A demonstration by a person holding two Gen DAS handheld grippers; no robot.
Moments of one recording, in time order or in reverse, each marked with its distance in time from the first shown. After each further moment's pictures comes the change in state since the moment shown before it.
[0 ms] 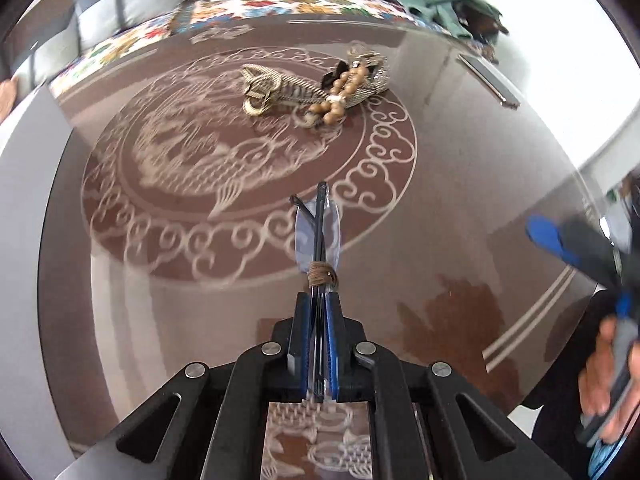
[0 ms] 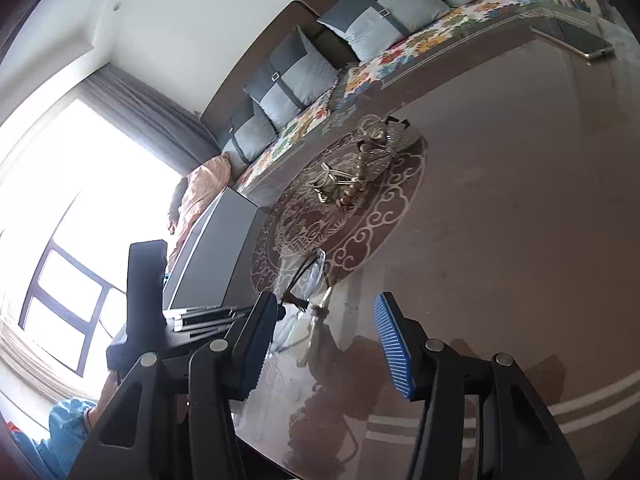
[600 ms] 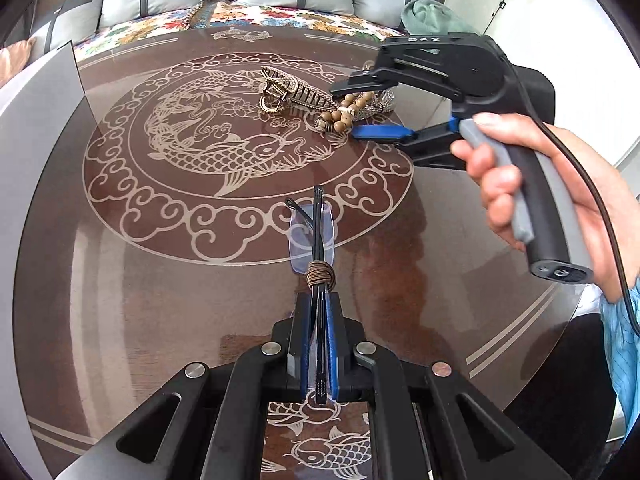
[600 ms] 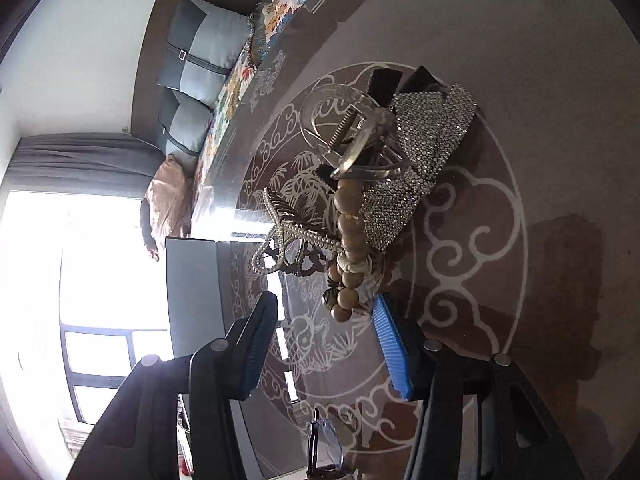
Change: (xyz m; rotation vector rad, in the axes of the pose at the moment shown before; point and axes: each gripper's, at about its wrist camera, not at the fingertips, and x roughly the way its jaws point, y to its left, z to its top) left arm -0.003 0.015 -0.013 -0.109 -0.070 -0.096; right arm 0.175 -0.048 0.117 0.397 0.248 -0.075
